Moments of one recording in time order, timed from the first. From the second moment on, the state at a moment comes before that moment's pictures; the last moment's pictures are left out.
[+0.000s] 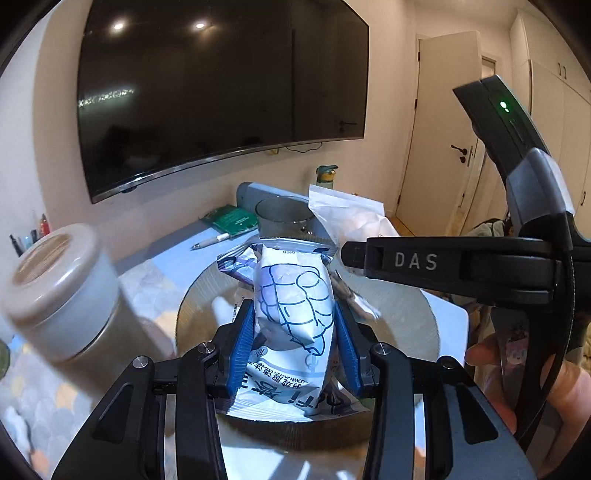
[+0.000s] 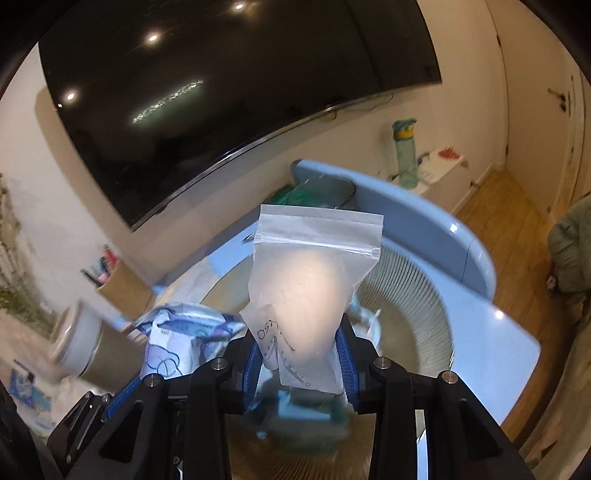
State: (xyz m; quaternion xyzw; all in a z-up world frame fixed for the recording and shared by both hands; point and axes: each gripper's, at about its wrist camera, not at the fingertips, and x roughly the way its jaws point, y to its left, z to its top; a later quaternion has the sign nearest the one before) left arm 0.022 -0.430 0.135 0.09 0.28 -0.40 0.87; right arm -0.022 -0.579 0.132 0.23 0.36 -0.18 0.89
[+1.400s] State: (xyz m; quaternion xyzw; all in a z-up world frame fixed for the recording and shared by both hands) left arm -0.003 0.031 0.219 -0.14 0.23 -0.10 0.96; right arm -0.024 -0.255 0.181 0.03 0.34 0.12 0.93
